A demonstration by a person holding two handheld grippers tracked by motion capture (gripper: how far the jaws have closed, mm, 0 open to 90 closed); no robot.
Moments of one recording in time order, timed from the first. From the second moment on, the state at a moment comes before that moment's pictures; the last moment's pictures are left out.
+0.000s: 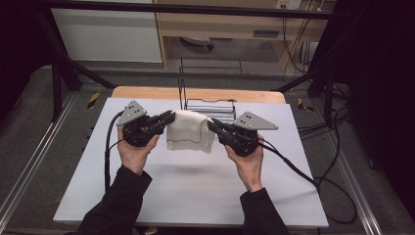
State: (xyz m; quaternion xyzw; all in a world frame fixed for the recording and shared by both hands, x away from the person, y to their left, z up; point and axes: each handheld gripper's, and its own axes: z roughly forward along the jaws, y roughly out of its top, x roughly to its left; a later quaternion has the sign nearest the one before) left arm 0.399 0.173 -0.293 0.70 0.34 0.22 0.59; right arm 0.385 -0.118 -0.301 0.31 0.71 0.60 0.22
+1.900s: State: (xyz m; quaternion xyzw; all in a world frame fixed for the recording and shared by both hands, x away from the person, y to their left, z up) left arm 0.442 0.136 -0.213 0.63 0.32 0.27 0.65; right arm 0.422 -0.135 -0.216 0.31 0.62 0.64 0.33
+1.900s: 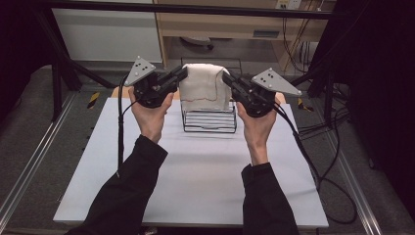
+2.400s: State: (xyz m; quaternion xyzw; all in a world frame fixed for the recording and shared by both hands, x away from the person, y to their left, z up) left arm 0.461 0.126 -0.189 0.62 0.32 0.29 0.66; right arm 0.439 -0.139 -0.190 0.30 0.61 0.65 0.35
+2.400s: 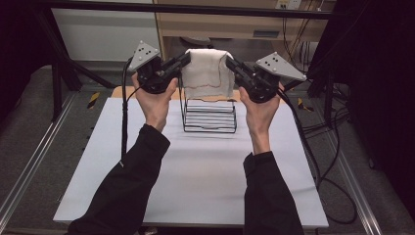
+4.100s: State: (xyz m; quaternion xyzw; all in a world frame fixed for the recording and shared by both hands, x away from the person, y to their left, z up) left arm 0.532 0.123 -0.169 0.62 0.33 0.31 0.64; right arm 0.511 -0.133 -0.172 0.31 0.61 0.63 0.35
